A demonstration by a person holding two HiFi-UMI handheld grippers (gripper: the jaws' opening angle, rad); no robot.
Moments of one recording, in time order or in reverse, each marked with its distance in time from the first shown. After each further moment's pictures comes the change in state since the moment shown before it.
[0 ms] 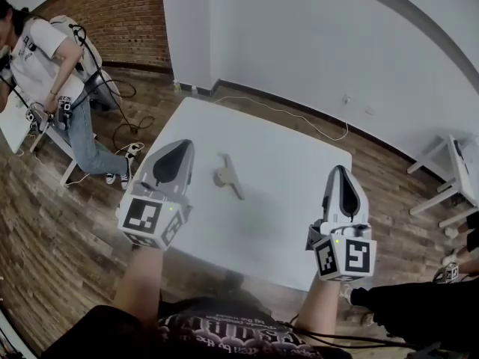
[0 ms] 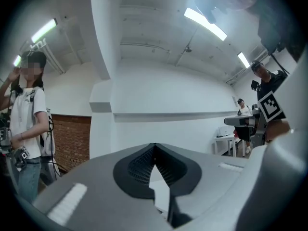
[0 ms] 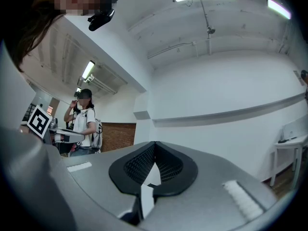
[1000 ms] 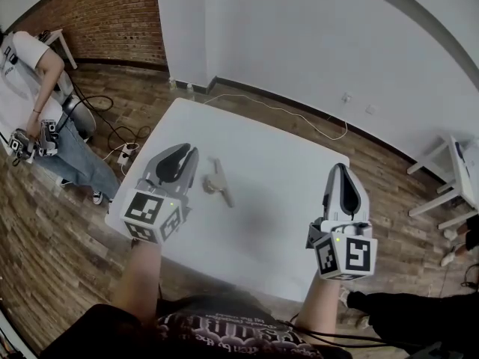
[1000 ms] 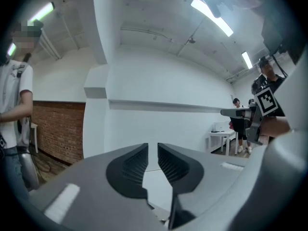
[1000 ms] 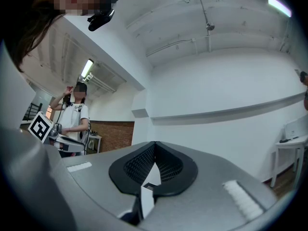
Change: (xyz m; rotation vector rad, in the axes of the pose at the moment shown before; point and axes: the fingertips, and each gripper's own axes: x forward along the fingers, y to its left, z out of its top) left arm 0.050 -0.012 -0.054 -0.060 0.135 -0.061; right arm 0.034 -0.036 -0.014 -0.001 0.017 0.003
